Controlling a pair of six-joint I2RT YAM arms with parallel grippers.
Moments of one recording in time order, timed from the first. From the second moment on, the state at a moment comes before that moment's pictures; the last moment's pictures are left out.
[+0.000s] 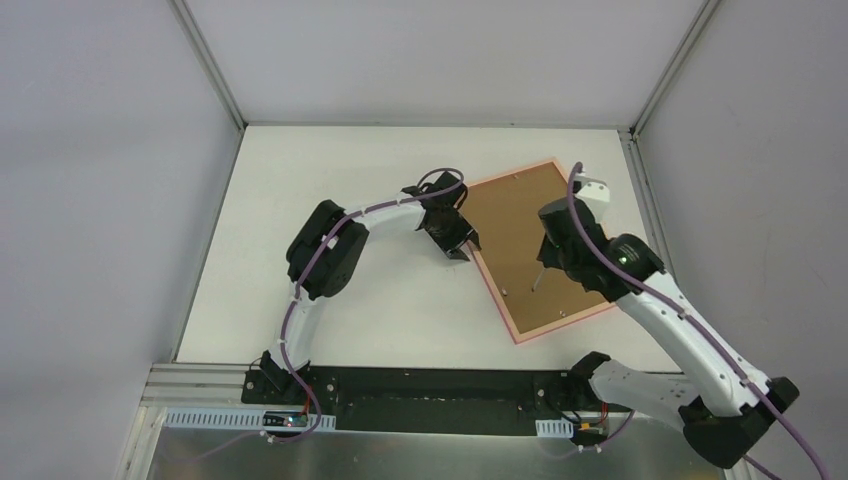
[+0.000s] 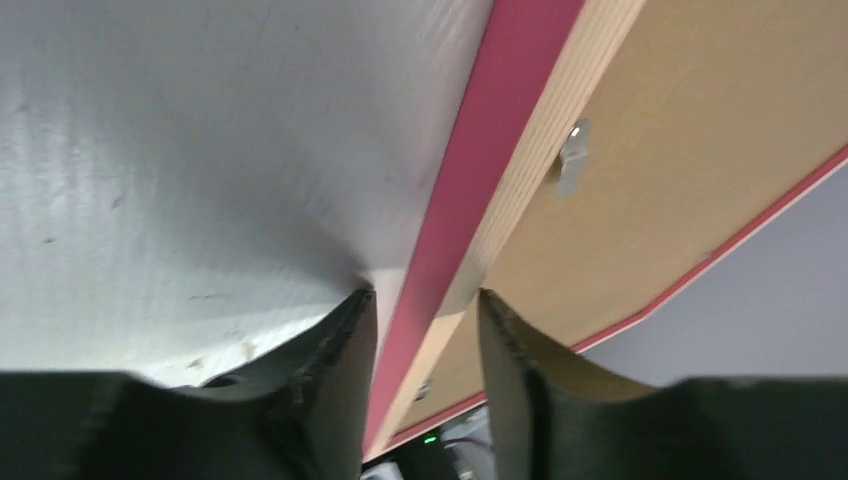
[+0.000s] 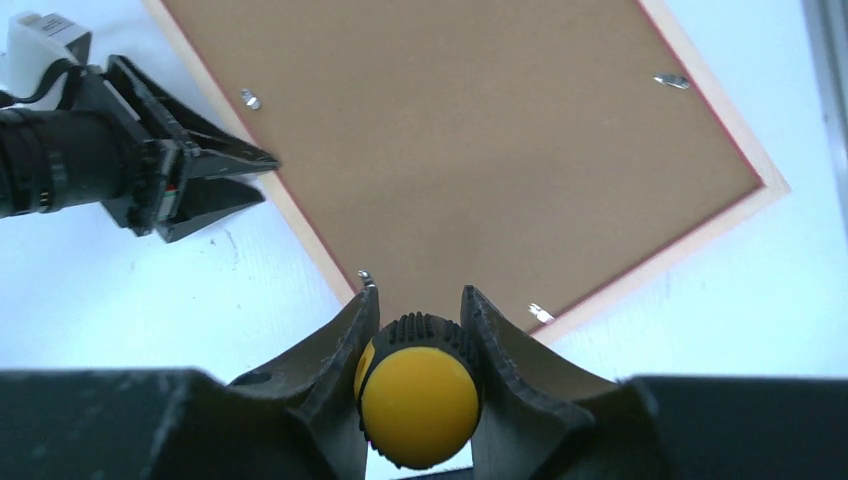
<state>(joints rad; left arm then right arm) -0.72 2.18 1.58 -0.49 0.20 -1.37 0.69 1.04 1.15 -1.03 0.58 0.69</state>
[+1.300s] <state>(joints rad) -0.74 2.10 1.53 -0.62 0.22 -0.75 0.60 0.76 1.14 -1.36 0.42 0.79</state>
